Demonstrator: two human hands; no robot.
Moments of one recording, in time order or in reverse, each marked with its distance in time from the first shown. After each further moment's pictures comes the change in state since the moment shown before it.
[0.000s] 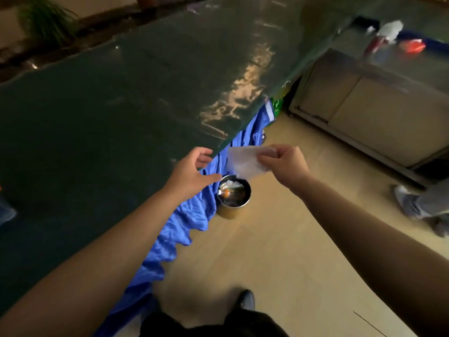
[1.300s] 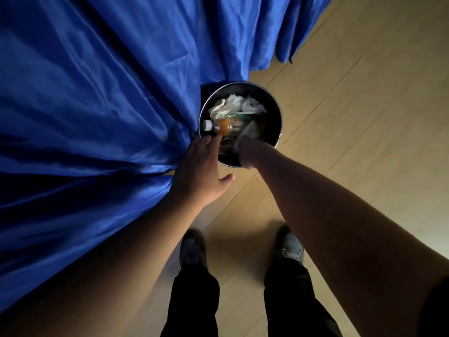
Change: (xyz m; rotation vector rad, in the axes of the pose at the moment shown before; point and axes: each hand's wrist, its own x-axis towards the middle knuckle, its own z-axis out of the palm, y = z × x) left_hand 0.215 -0.413 0.319 0.730 -0.271 -0.205; right_hand 0.275 0.579 0.310 -1.029 -0.999 0.053
